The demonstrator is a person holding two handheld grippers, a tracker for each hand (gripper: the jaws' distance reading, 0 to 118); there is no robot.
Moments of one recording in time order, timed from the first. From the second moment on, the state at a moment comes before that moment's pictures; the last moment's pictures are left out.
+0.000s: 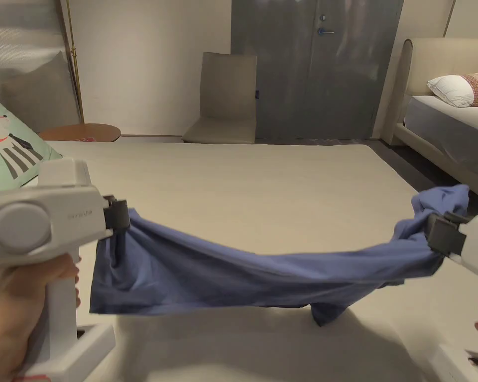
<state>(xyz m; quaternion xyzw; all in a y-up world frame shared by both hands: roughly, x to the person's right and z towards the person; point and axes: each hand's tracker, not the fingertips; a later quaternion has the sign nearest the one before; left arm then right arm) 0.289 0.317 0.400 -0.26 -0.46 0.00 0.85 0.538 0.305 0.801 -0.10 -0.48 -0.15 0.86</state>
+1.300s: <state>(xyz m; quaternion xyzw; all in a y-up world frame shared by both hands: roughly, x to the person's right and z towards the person) 0.142 0.150 0.496 -0.37 -0.41 -0.02 0.84 0.430 0.163 0.890 -0.22 -0.50 -0.13 0.83</state>
